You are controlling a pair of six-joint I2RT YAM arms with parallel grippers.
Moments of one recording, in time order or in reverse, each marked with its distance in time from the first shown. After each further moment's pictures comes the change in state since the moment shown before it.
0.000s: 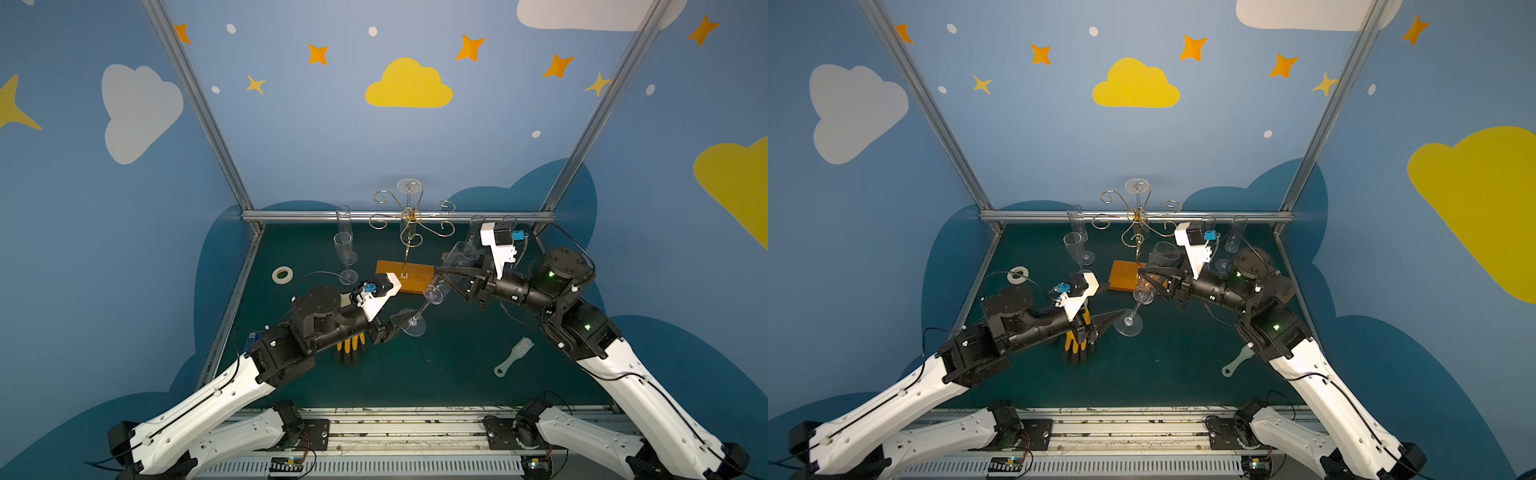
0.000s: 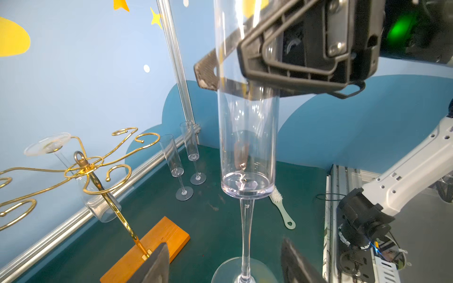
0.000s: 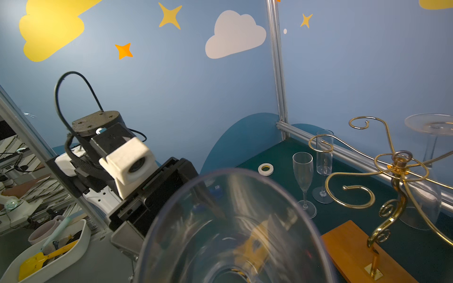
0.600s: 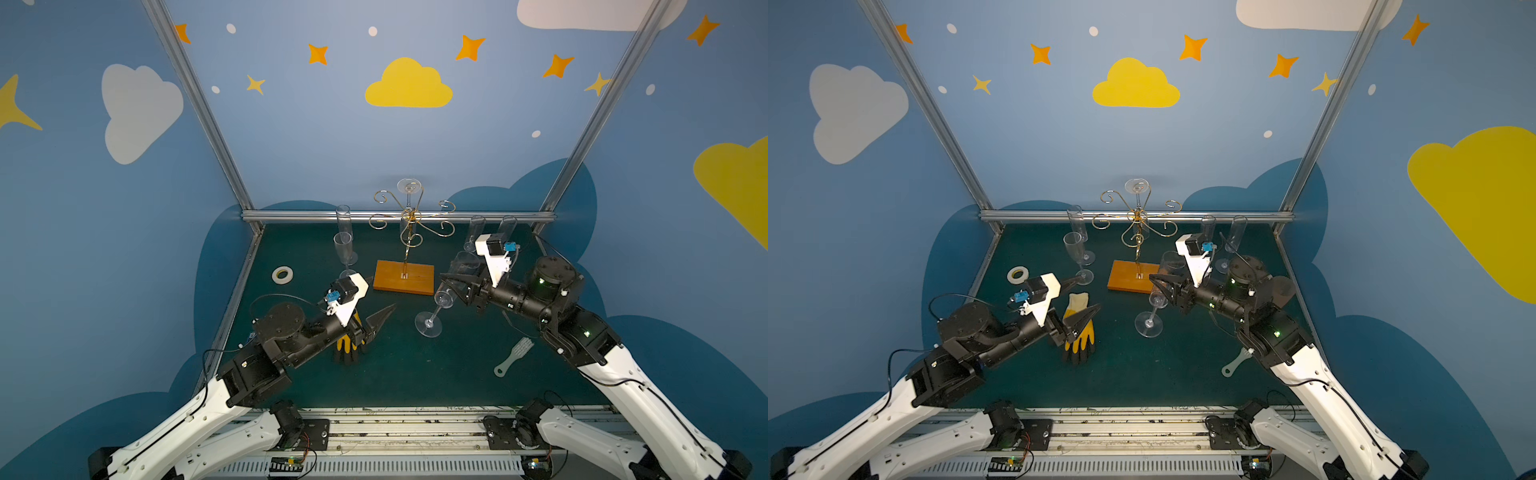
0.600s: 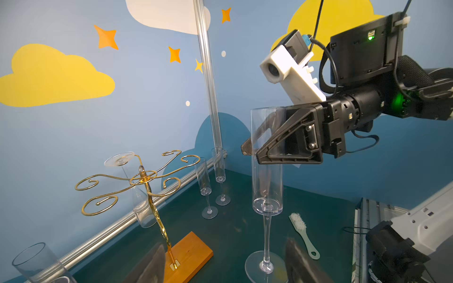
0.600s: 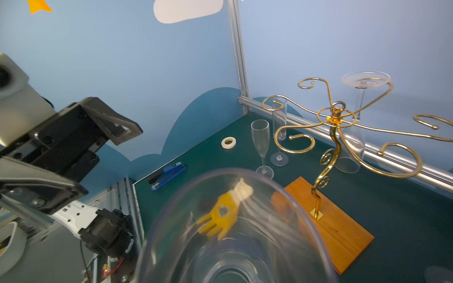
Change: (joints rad) left arm 0.000 -0.174 -0.073 0.051 -0.140 -0.002; right arm -0.019 -0.045 -0.085 -0.122 0.173 -0.110
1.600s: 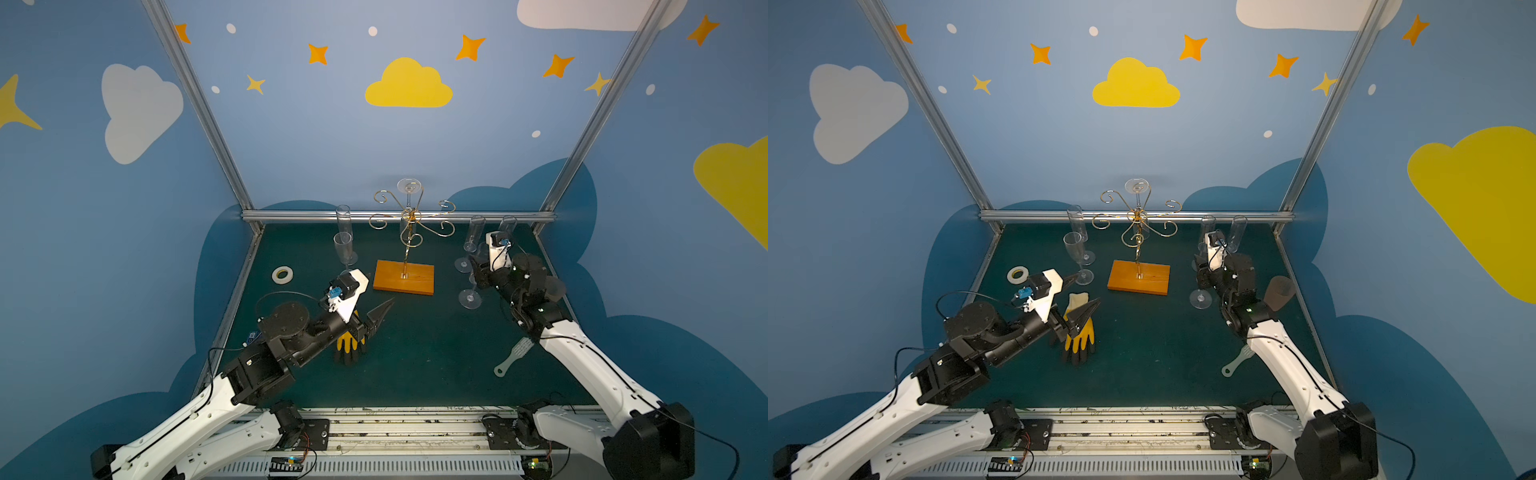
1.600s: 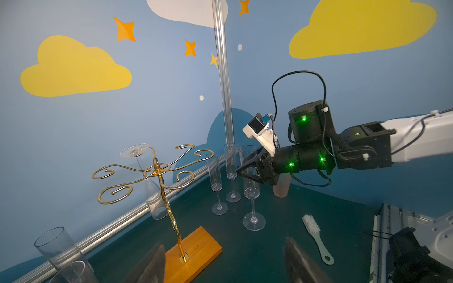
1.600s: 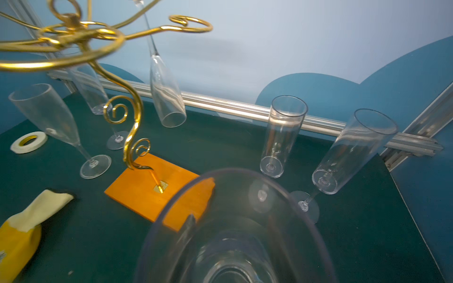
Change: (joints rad) left arm 0.000 0.031 -0.002 0.020 -0.068 -0.011; right arm -0.325 0.231 -0.287 0.382 0.369 -0.158
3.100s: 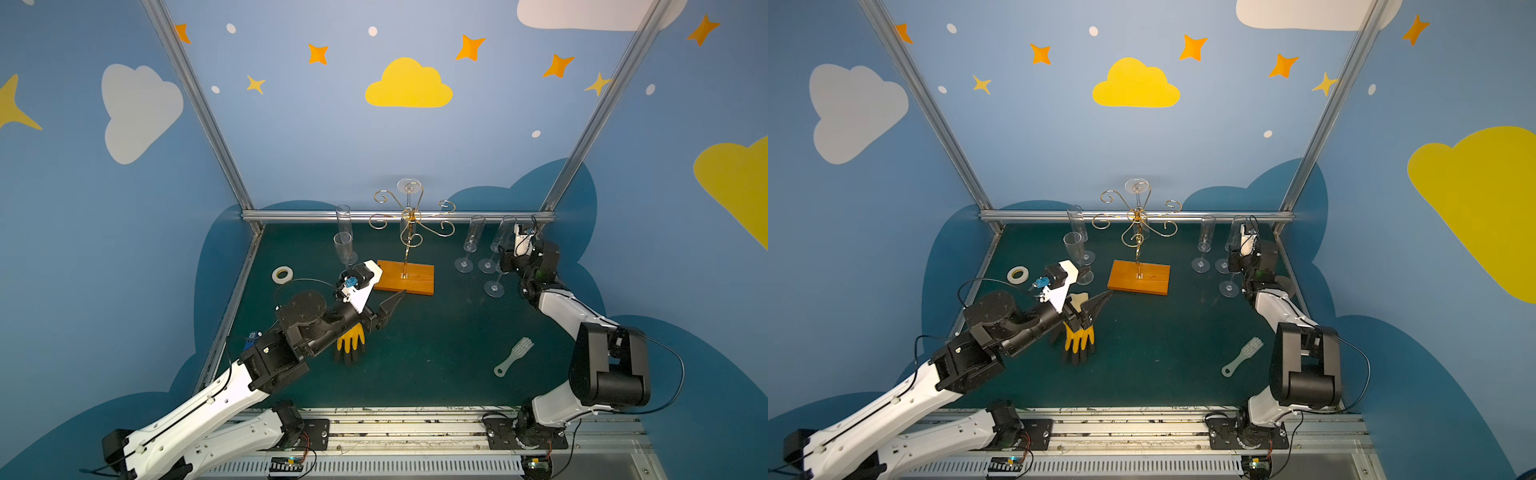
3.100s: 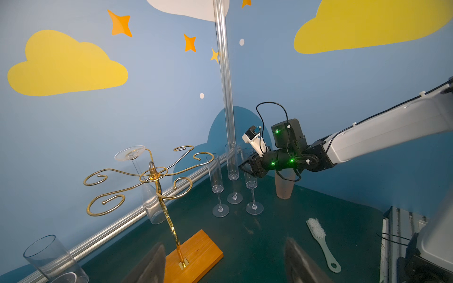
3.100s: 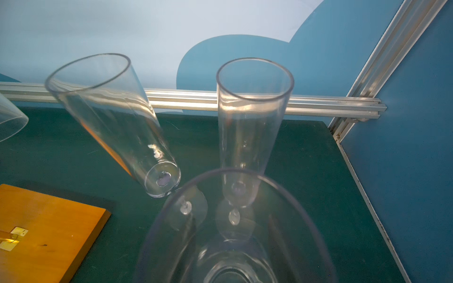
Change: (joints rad) left arm 0.000 0.100 0.037 0.047 -0.010 0.003; right arm -0.347 0.399 0.079 0.265 -0.154 -0.034
